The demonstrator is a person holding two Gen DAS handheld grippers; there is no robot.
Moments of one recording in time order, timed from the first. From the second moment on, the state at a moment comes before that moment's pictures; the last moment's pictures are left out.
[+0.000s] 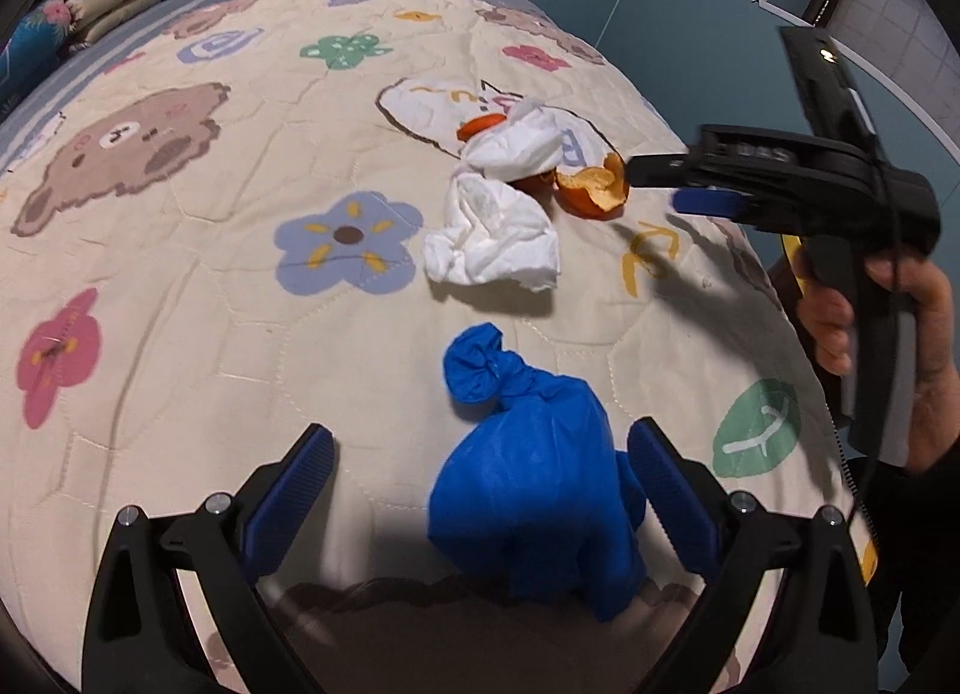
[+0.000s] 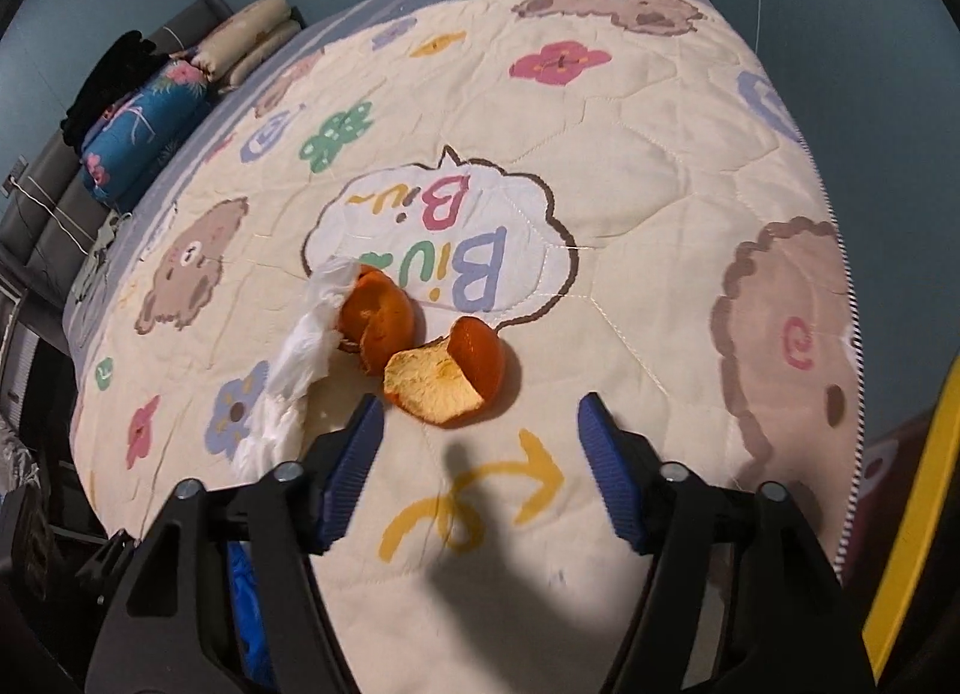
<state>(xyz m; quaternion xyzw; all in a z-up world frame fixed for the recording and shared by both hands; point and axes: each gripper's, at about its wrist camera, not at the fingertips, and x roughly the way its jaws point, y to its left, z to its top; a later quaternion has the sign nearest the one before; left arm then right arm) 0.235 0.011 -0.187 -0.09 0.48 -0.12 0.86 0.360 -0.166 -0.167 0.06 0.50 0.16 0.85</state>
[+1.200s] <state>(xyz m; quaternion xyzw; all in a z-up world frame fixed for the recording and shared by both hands) 0.209 0.001 -0.155 -0.06 0.45 -0.12 0.88 0.350 -0.183 -0.141 0.09 0.48 0.16 0.86</state>
